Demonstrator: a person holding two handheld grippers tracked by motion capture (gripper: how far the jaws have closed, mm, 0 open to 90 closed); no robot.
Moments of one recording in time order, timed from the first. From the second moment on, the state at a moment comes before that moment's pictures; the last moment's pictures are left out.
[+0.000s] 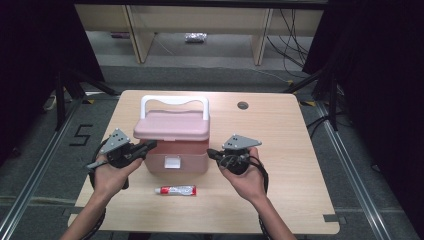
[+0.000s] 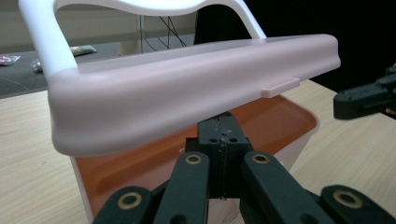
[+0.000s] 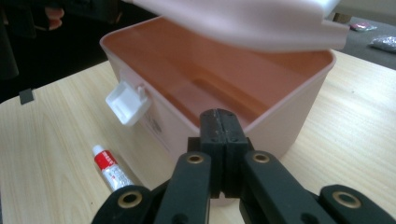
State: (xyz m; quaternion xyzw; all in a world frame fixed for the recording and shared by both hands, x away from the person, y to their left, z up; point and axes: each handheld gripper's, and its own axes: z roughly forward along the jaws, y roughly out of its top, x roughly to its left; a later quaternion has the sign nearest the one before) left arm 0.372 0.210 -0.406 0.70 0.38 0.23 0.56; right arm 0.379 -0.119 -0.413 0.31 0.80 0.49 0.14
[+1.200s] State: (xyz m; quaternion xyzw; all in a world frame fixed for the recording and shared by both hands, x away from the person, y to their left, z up) left arm 0.387 0.208 -0.382 0.69 0.37 0.26 0.57; right arm 0.367 -0.151 -0.436 0.34 0.79 0.49 0.15
